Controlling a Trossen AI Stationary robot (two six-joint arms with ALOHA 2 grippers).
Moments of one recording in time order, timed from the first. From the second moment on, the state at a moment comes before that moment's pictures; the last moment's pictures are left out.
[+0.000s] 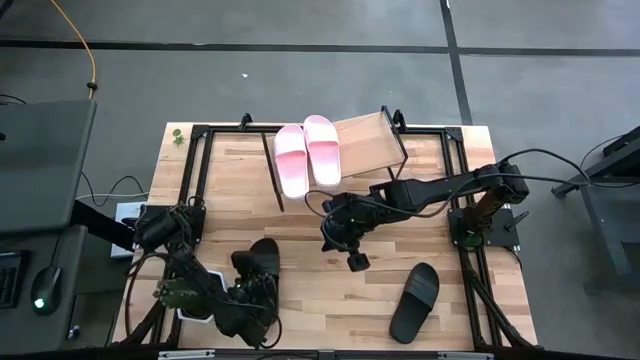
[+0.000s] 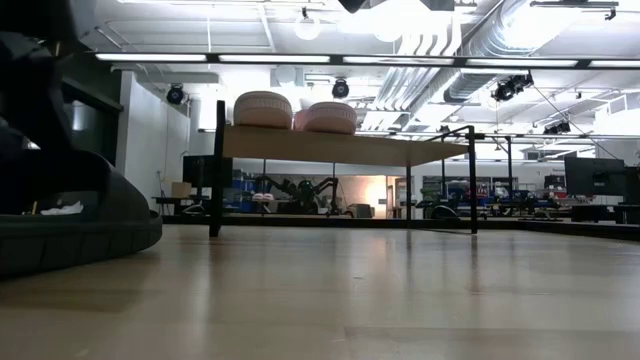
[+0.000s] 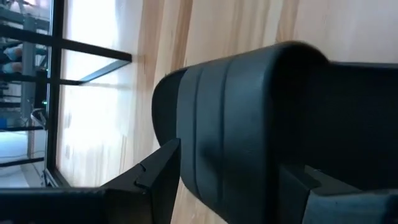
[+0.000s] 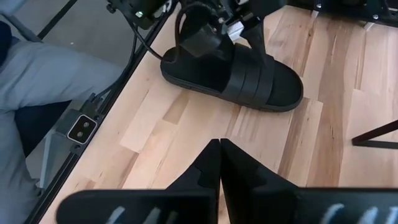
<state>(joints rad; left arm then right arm) -0.72 2.07 1.38 -1.35 -0.66 -1.09 0.20 1.71 1.59 -0.66 -0.21 -0.10</state>
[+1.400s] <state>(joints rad) -0.68 2.06 1.44 -1.39 -0.80 -1.00 0.19 1.71 1.59 -0.65 -0.10 -0.20</state>
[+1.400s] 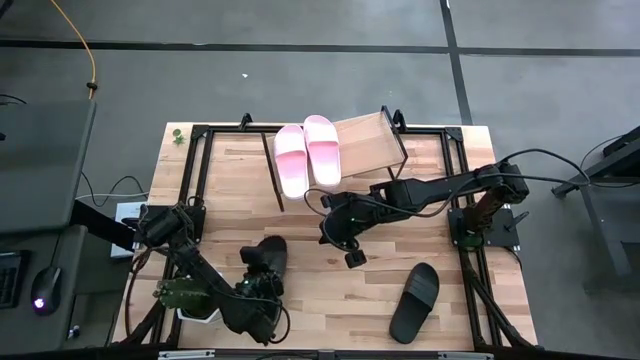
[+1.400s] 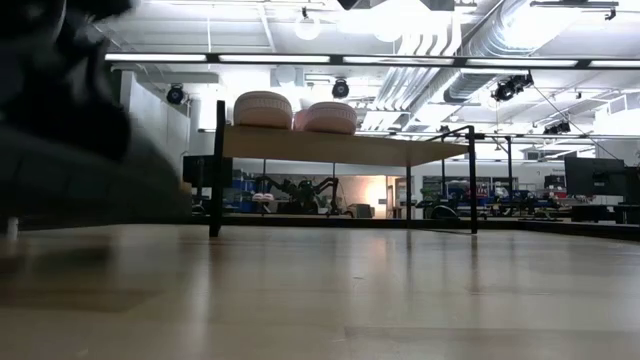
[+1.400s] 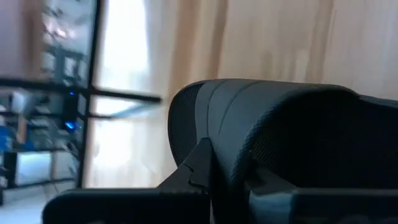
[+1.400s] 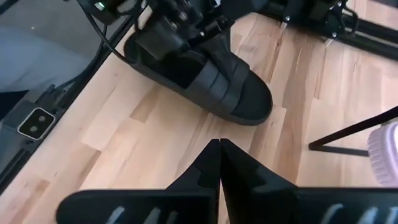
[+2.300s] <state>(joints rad) -0.73 2.01 1.92 -1.57 -1.32 -0.76 0.25 1.44 1.59 -0.60 -0.18 -0.44</state>
